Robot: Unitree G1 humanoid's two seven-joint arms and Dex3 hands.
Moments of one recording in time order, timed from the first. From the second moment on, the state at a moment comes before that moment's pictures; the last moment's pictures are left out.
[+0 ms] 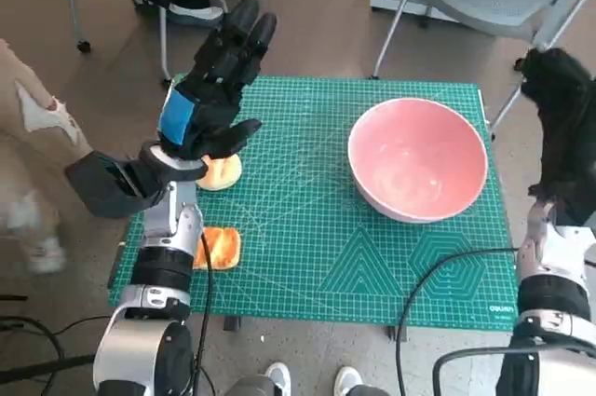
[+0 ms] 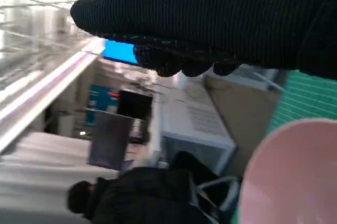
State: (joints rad) left arm -0.82 0.14 0.24 0.79 -0.37 -0.65 -0.74; right arm -0.84 -0.41 -0.31 1.19 0.15 -0.68 0.22
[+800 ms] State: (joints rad) left arm -0.78 0.15 0.25 0.74 -0.37 -0.63 -0.72; right arm -0.82 -0.43 -0.32 1.29 0.15 -0.49 0.17
